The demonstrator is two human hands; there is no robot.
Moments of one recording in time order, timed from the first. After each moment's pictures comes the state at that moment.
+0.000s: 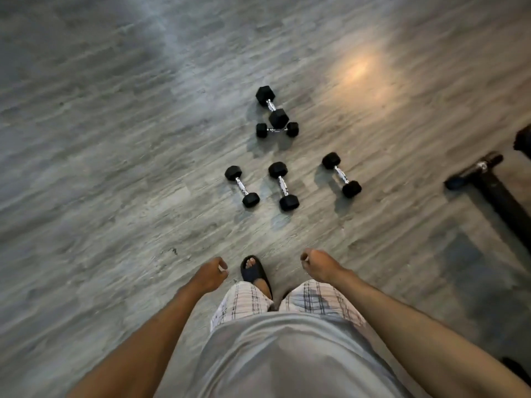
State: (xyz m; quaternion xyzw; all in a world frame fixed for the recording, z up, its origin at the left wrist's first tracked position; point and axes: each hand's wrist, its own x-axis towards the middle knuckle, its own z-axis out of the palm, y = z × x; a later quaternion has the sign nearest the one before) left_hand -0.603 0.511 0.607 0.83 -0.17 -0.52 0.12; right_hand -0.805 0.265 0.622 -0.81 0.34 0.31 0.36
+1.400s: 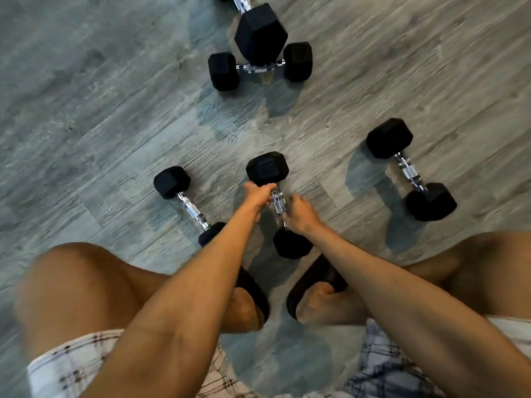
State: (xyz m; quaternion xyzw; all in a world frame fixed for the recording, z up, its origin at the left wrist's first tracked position) left_hand -0.426 0.018 0.009 0.75 0.16 -0.54 0.35; right_hand -0.549 -0.033 0.009 -0.70 0.47 0.28 0.45
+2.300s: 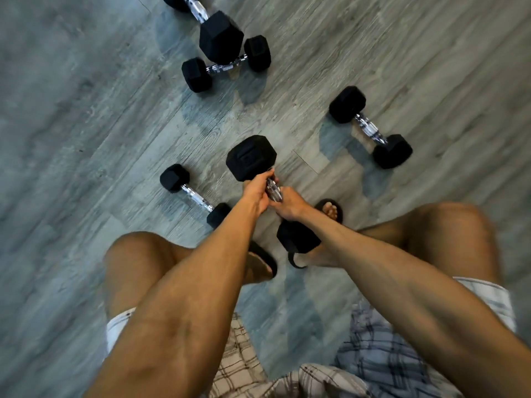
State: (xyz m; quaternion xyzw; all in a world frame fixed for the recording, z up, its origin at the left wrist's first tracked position) left_hand -0.476 0.013 0.152 0.62 0.33 -0.53 0.47; right_hand -0.572 -0.013 0.164 -0.61 0.47 0.22 0.60
